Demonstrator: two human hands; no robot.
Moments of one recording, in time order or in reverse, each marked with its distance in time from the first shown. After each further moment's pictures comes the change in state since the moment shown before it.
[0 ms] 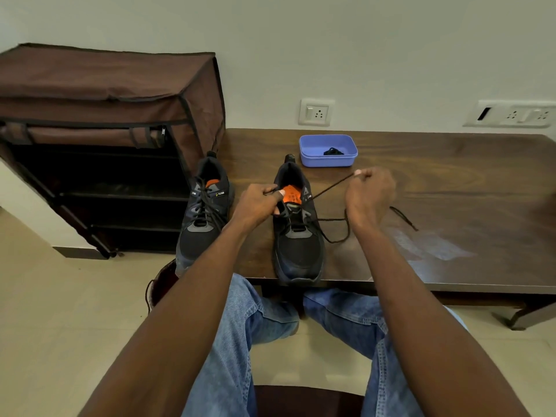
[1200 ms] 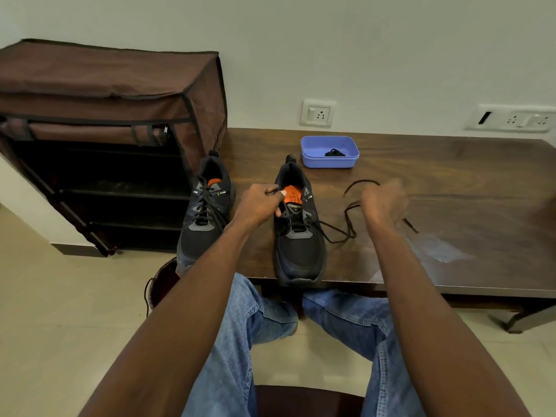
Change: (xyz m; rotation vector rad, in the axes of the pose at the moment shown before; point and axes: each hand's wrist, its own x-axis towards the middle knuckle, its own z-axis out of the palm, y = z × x) left_hand -0.008 0.007 -0.002 0.023 0.012 -0.022; right_hand 0.015 0.013 -0.013 -0.121 -0.098 0.288
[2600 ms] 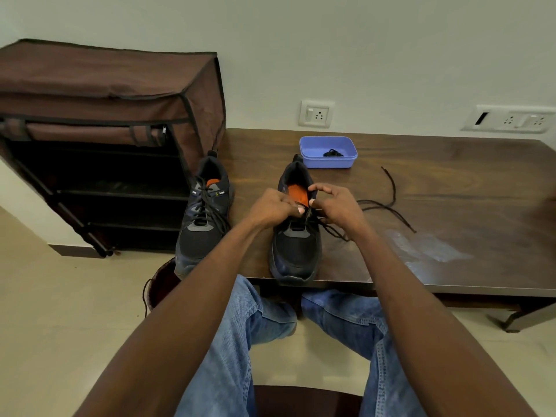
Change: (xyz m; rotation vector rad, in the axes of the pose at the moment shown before) left_hand -0.017 0.029 0.010 -0.001 -0.252 -0.064; right_hand -0.024 0.000 0.028 0.187 -0.800 -0.201
